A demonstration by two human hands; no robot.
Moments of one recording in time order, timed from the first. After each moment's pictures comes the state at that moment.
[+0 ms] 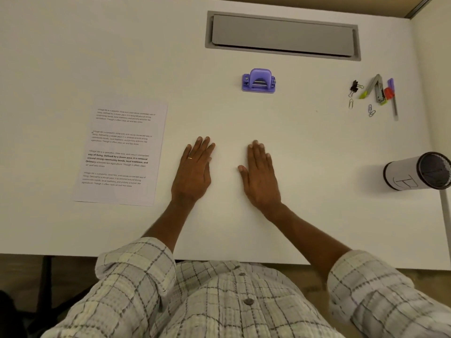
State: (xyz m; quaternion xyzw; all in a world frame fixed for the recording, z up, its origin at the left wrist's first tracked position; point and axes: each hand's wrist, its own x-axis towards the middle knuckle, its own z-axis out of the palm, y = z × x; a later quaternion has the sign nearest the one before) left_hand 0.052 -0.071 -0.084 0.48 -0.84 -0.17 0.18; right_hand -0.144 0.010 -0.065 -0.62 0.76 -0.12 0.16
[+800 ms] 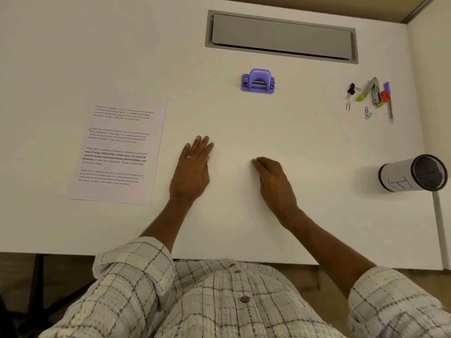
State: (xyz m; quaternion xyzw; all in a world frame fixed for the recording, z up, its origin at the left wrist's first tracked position) left_hand 0.052 -0.071 -0.085 0.48 -0.84 -0.18 0.19; right_hand -0.179 0.039 -0.040 -0.65 0.73 -0.15 0.15
